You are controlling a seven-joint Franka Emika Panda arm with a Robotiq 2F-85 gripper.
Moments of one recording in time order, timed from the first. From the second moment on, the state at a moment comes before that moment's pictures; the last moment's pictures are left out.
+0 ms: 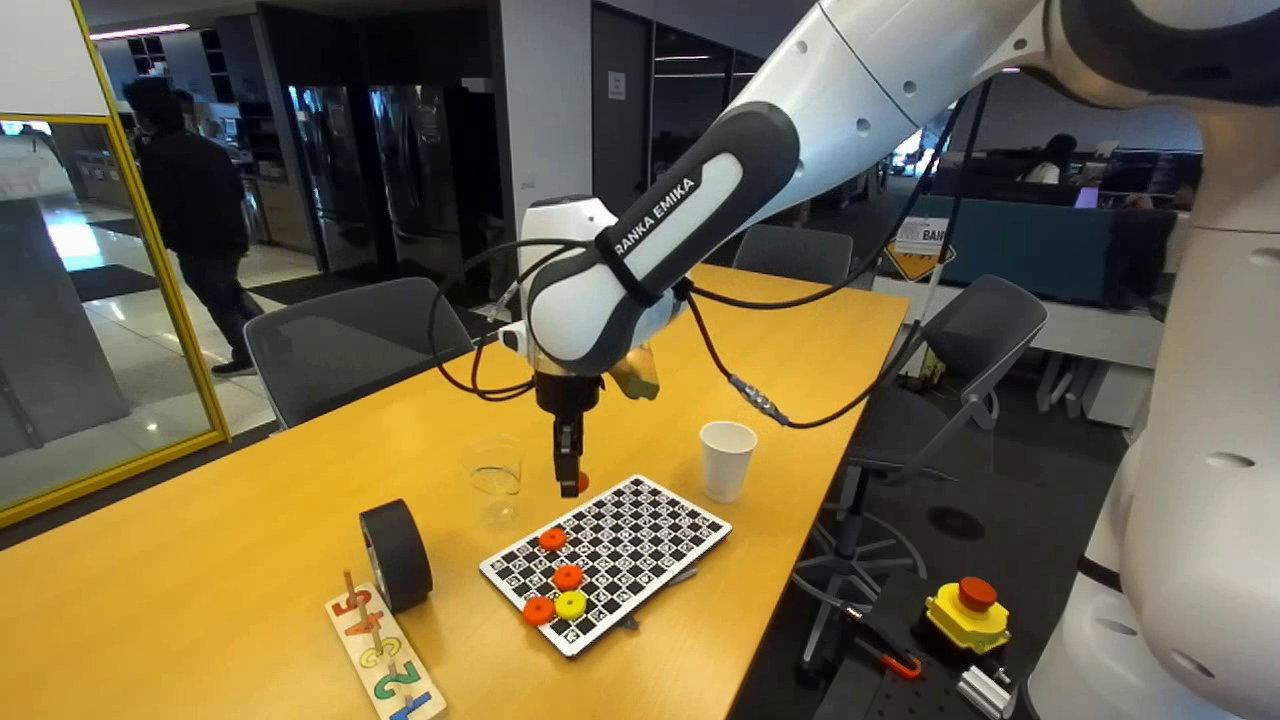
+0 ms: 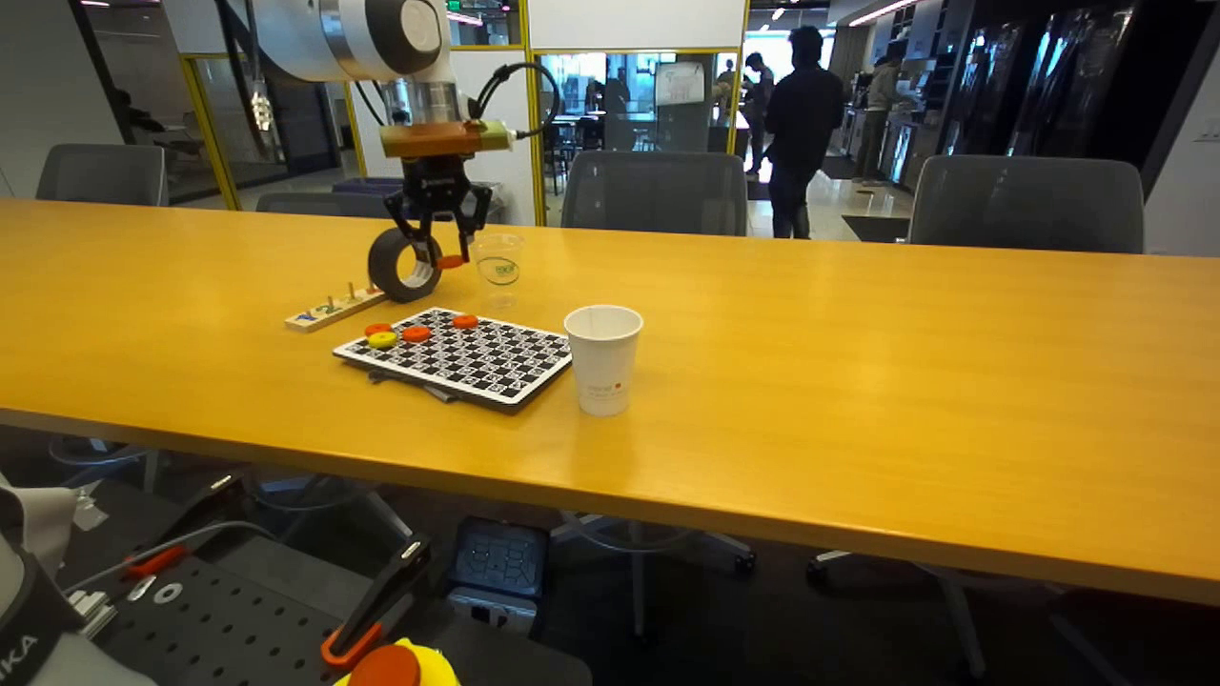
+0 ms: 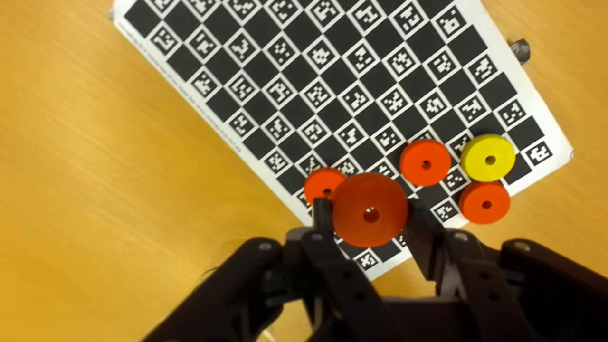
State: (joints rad) arm 0.05 0.15 0.13 -2.21 -0.09 2.39 -0.59
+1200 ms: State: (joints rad) arm 0.05 0.51 0.13 -1.67 -0.10 2.23 -0.75
